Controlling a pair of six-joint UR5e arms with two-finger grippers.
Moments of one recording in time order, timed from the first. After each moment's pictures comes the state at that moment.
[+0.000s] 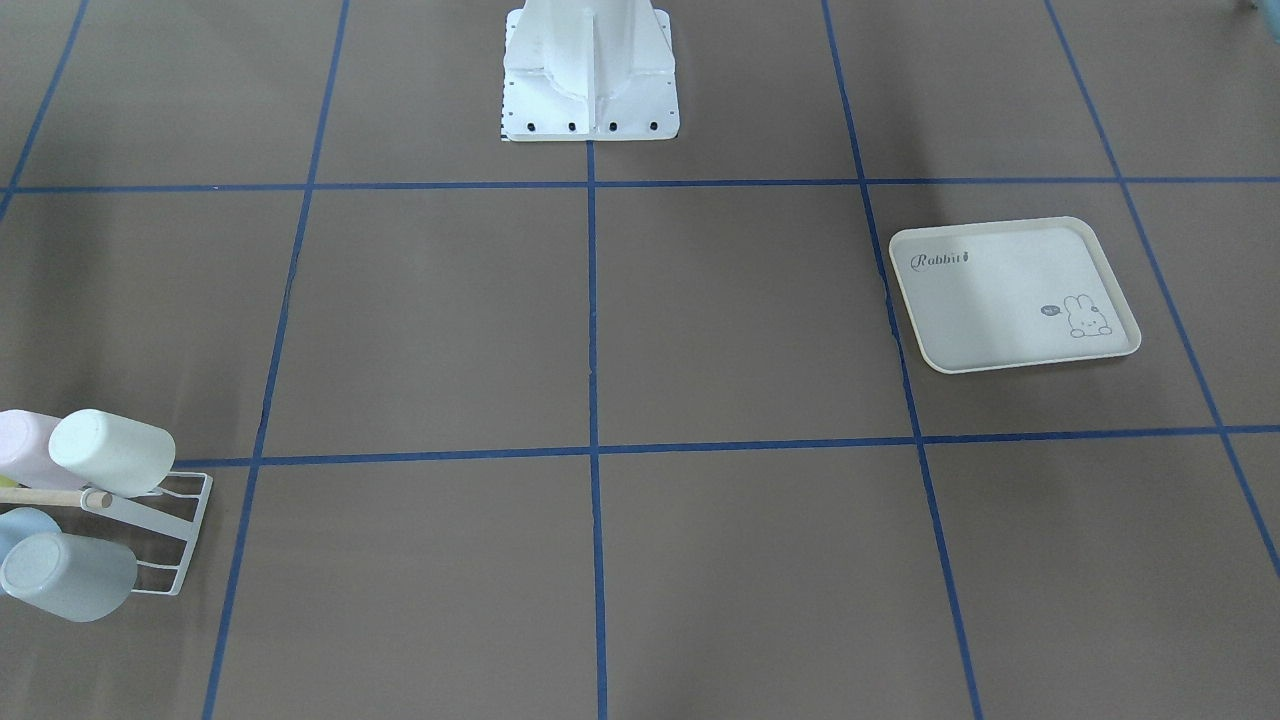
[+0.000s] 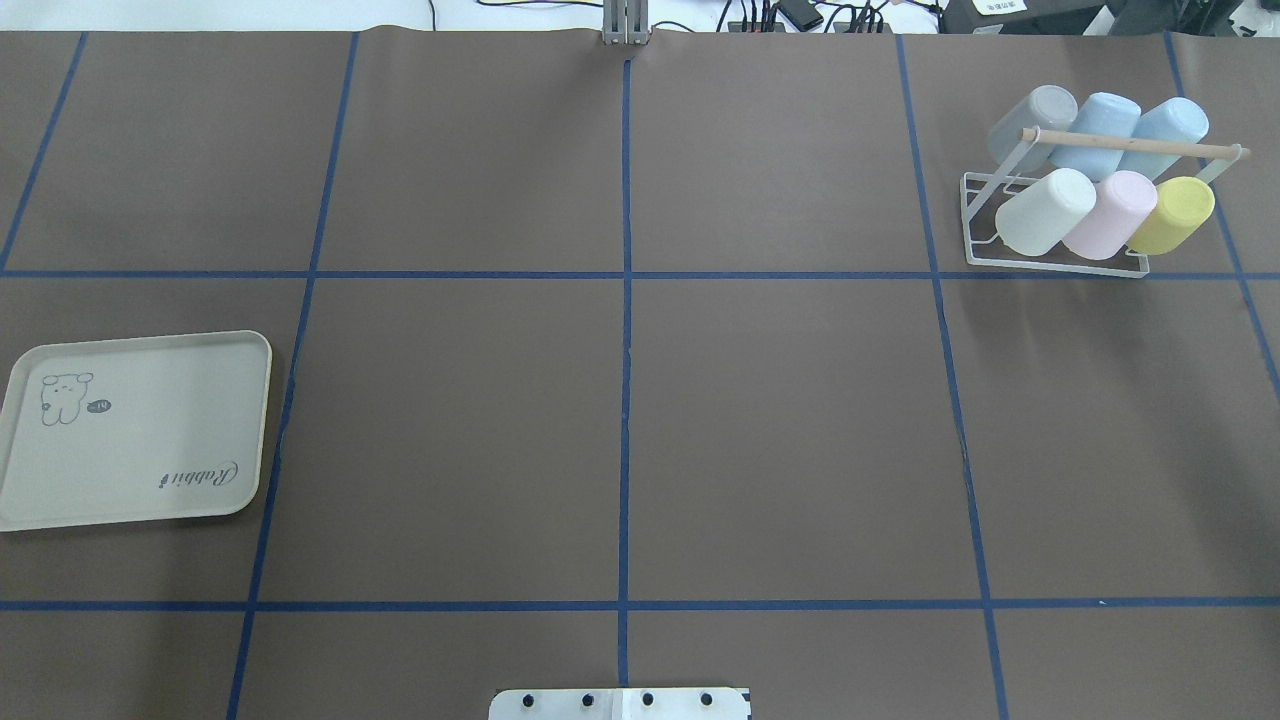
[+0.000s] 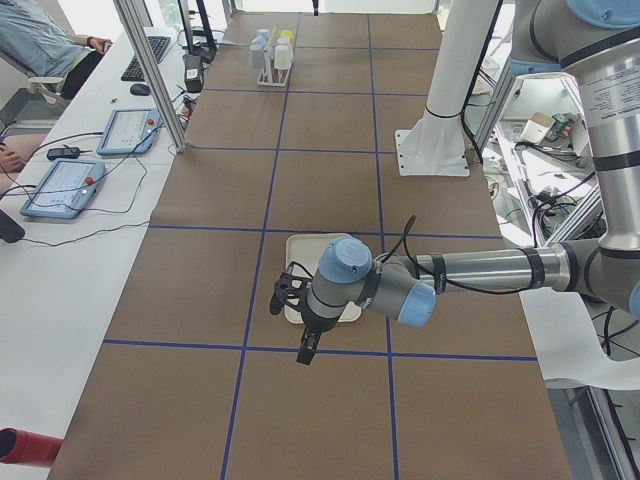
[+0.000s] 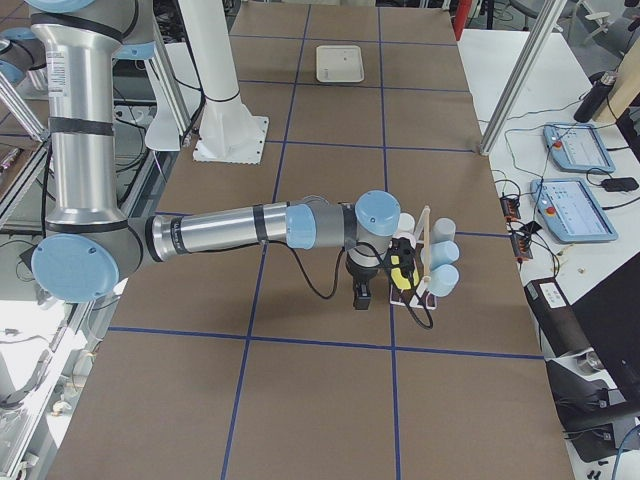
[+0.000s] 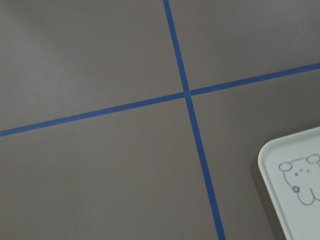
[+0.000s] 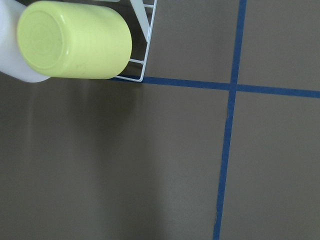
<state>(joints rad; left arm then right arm) -1.54 -1.26 -1.83 -1.92 -2.22 -0.02 1.46 -1.61 1.77 -1.69 2.38 0.03</state>
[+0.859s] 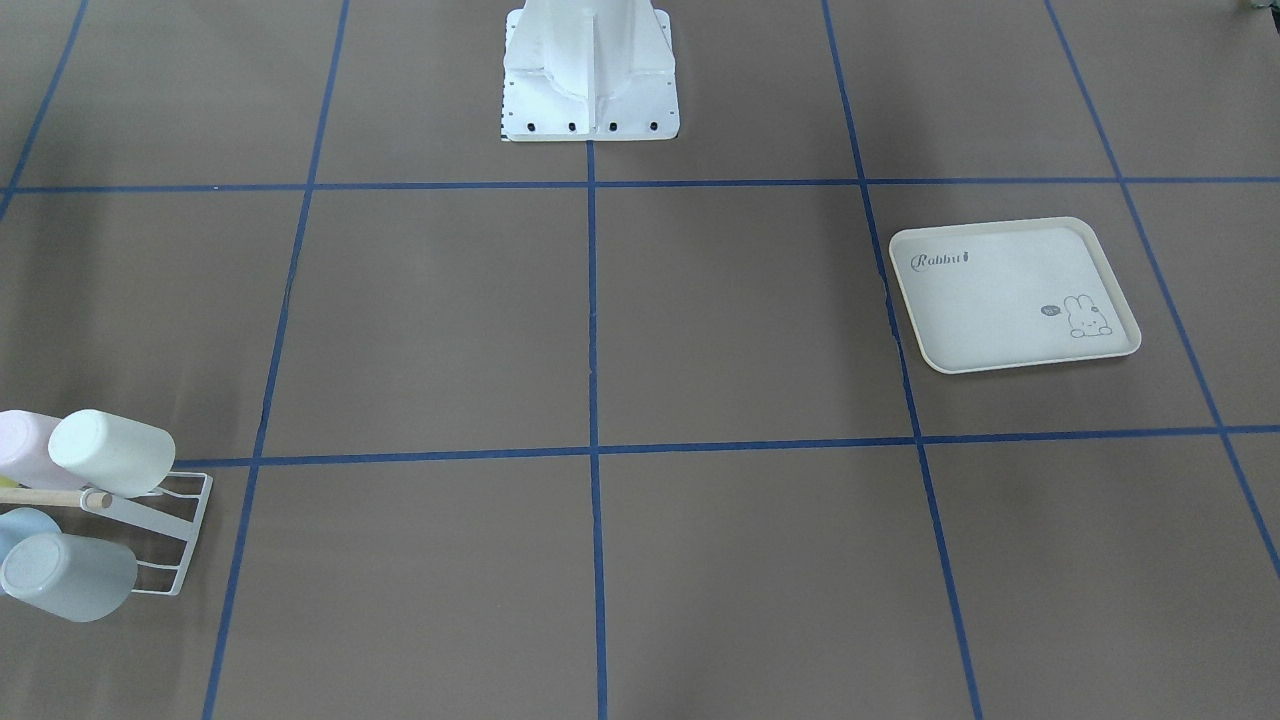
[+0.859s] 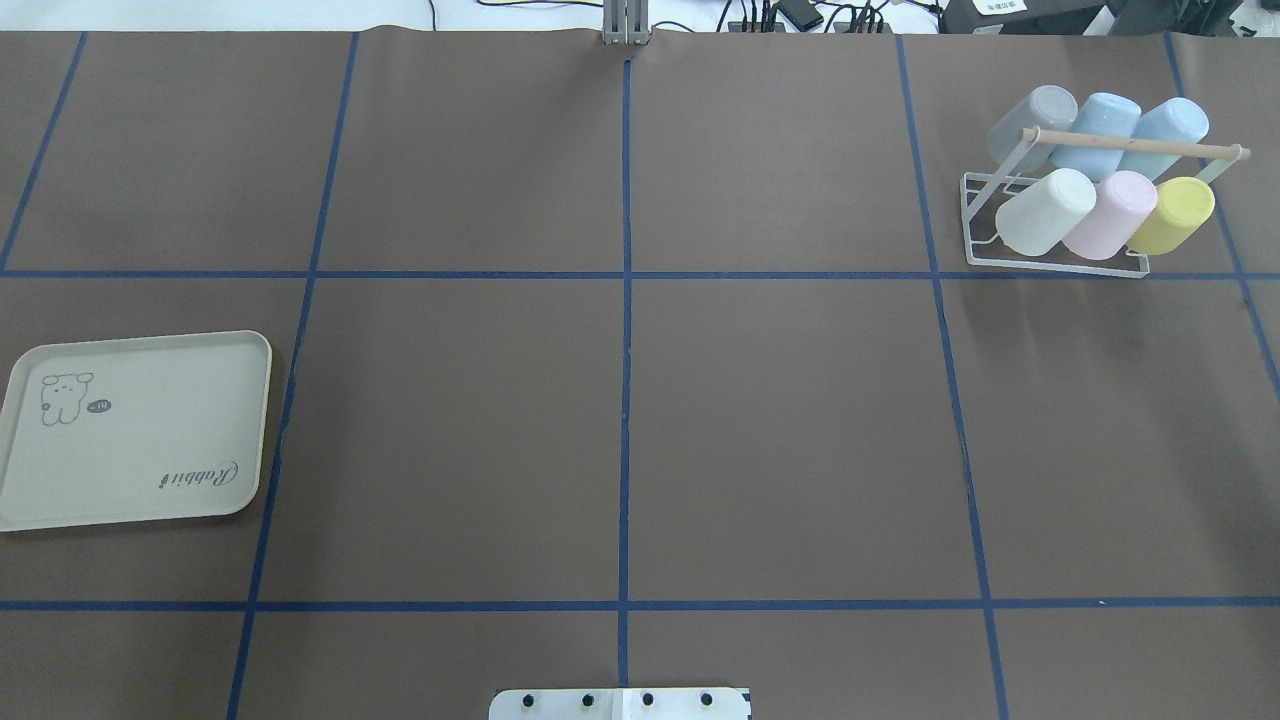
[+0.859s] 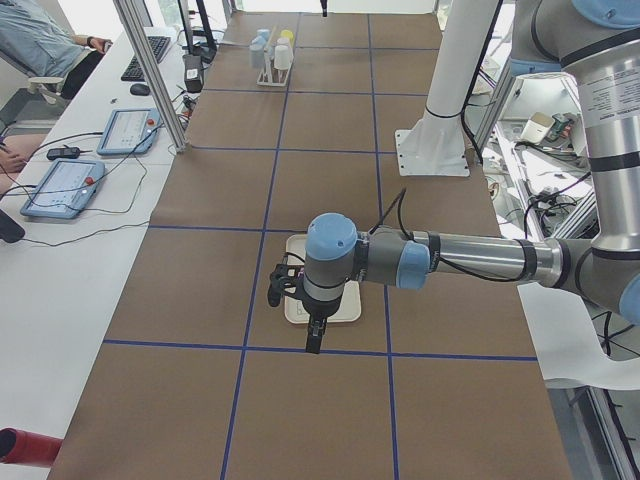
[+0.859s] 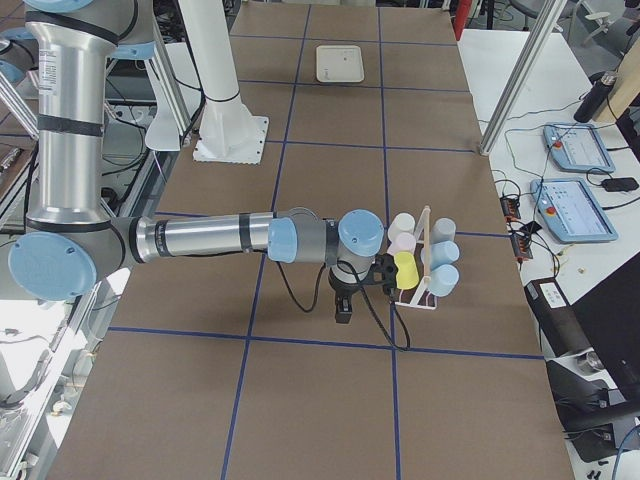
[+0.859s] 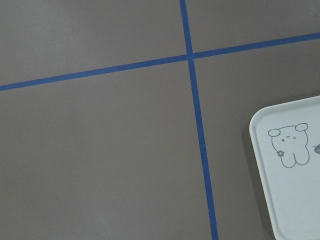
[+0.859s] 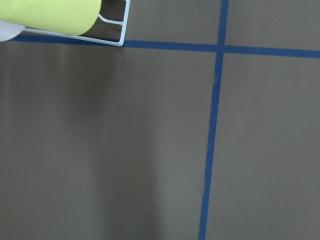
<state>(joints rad) -1.55 -1.29 -1.91 -1.66 -2.24 0.02 1.48 -1.68 1.78 -1.69 2.40 -0.02</state>
